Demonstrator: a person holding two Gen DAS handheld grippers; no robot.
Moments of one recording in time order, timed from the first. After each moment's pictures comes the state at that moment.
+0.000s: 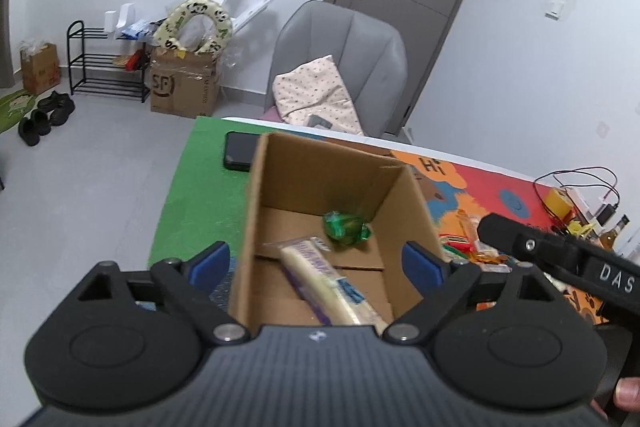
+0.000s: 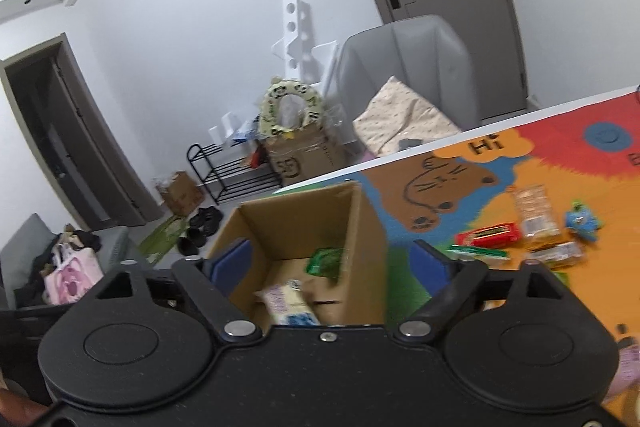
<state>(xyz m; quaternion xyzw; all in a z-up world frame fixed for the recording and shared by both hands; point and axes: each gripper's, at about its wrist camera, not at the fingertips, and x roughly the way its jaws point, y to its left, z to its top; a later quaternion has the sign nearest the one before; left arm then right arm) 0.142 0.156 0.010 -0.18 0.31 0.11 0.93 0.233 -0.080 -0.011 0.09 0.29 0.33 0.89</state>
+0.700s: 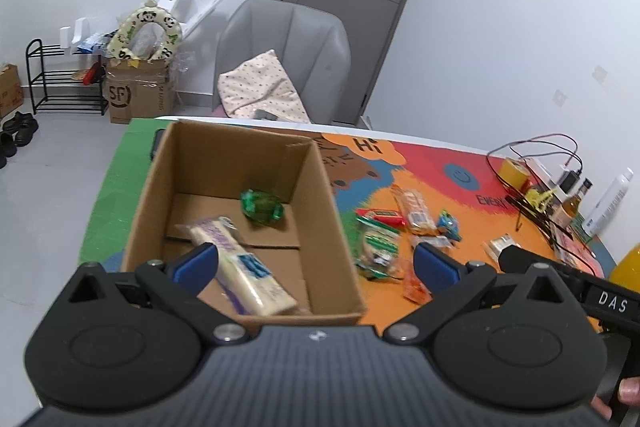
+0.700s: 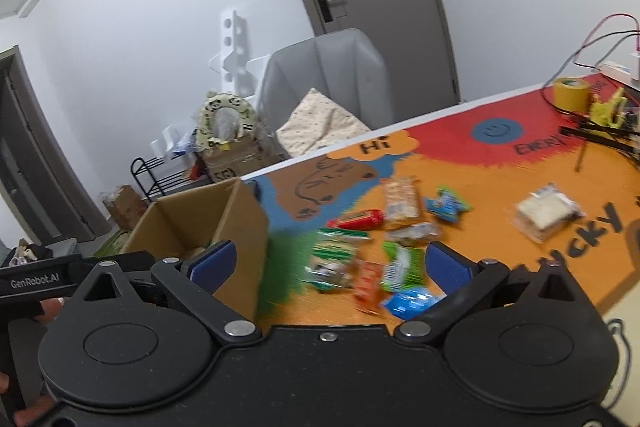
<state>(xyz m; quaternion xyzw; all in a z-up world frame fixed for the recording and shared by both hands) 0.143 0.084 0.014 -0.15 0.31 0.05 0.94 0.216 -0.182 -0.021 0.09 0.29 0.24 0.92</state>
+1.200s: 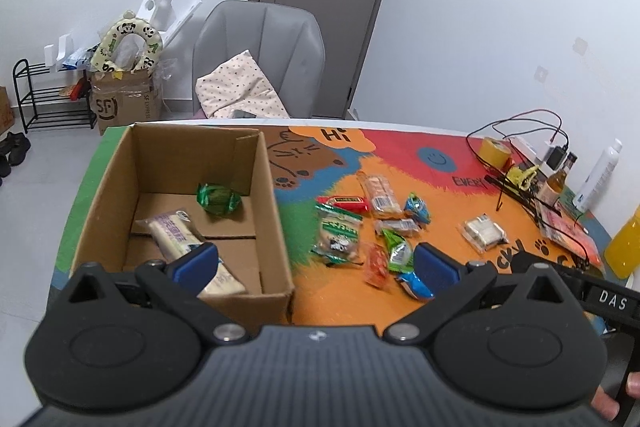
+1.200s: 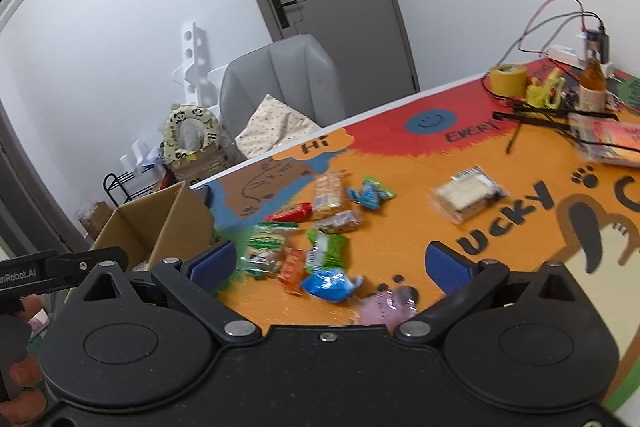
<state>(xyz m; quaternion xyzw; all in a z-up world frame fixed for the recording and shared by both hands) 0.139 0.031 0.020 -0.12 0.32 0.04 0.94 0.207 -0.246 -0.032 0.12 0.30 0.19 0.93</state>
